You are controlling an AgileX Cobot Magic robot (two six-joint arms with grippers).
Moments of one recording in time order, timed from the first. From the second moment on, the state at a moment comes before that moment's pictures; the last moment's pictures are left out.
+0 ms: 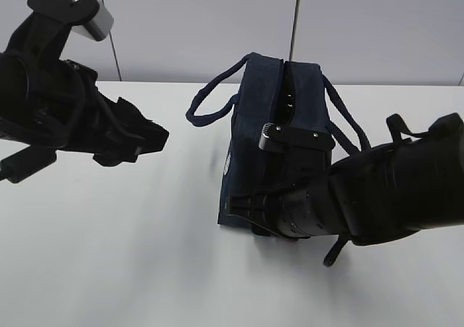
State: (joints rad) left arm -0.60 1.34 -0.86 -0.37 0.32 0.34; right arm 0.68 1.82 -0.85 1.84 -0.11 -1.16
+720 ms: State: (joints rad) left arm -0.60 1.34 -0.86 -0.37 0.32 0.34; right arm 0.68 1.76 -0.82 1.84 -0.14 -1.17
